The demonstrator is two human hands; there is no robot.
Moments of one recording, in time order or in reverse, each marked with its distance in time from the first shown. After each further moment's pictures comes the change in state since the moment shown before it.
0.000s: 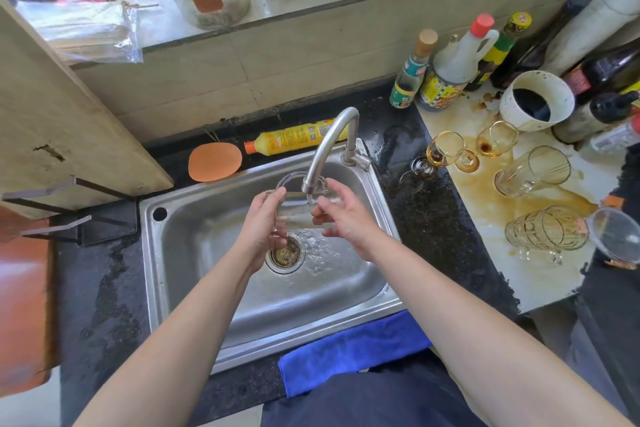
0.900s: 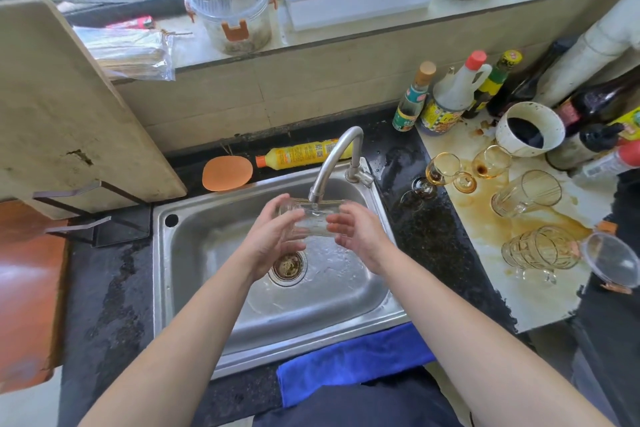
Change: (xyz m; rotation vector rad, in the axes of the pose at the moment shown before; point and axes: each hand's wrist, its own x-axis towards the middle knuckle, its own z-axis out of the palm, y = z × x) left_hand -0.030 0.014 -0.001 -0.152 -0.173 0.044; right_hand -0.011 -0.007 -0.010 0.244 0.089 0.085
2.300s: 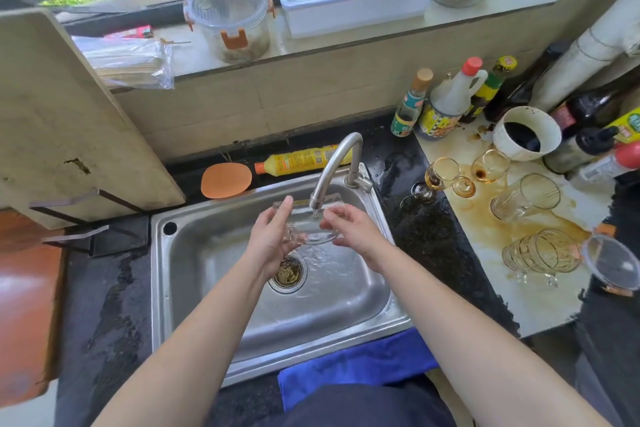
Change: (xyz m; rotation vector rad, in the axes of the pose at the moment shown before) left_hand 0.029 -0.010 0.000 -0.155 0.211 -0.064; right_hand 0.012 0.003 0.000 -0.353 -0.103 -0.137
